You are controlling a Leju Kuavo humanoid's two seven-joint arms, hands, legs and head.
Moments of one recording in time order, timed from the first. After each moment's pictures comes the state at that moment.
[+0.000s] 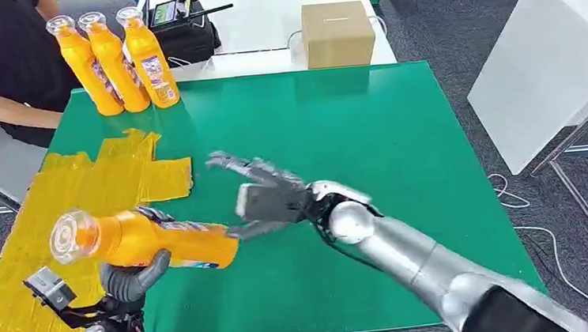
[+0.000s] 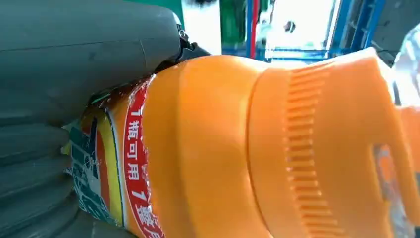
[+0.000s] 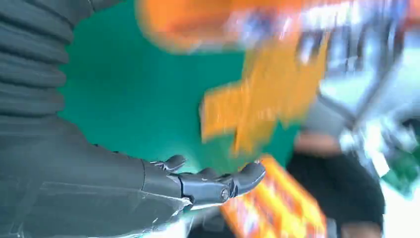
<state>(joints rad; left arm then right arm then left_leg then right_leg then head) 0.07 -0.02 -0.10 -1.66 0.16 -0.21 -0.49 -0.72 -0.04 0.95 -1.16 -0.04 0.19 -0.10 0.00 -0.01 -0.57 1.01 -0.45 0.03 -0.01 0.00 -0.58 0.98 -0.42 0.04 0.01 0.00</state>
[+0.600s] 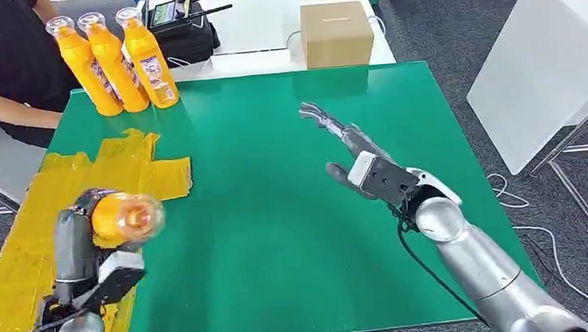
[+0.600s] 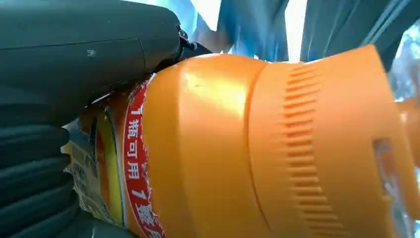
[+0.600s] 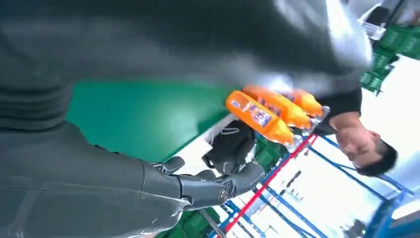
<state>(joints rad) -0.04 0.06 -0.01 -1.65 -1.04 0.50 -0.32 -0.54 -0.21 0.62 -1.45 -0.02 0.22 -0.15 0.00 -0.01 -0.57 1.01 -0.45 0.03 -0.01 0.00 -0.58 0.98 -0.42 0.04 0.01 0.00</state>
